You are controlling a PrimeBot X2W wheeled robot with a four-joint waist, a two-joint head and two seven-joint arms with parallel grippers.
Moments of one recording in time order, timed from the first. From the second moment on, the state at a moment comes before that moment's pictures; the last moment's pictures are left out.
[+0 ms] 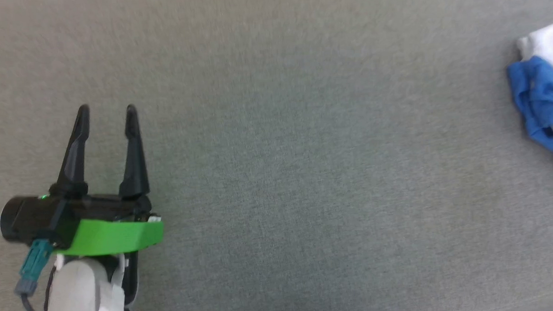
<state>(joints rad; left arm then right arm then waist) -0.19 0.12 0.02 -0.16 -0.17 -0.12 -0.26 -0.91 -0.71 0.05 0.67 0.18 0.13 0.39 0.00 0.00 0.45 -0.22</state>
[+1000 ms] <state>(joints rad) -0.07 0.06 0.09 -0.02 -0.22 0.01 -0.26 -0.32 -0.06 -0.06 0.13 0.21 0.13 -0.22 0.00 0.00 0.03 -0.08</state>
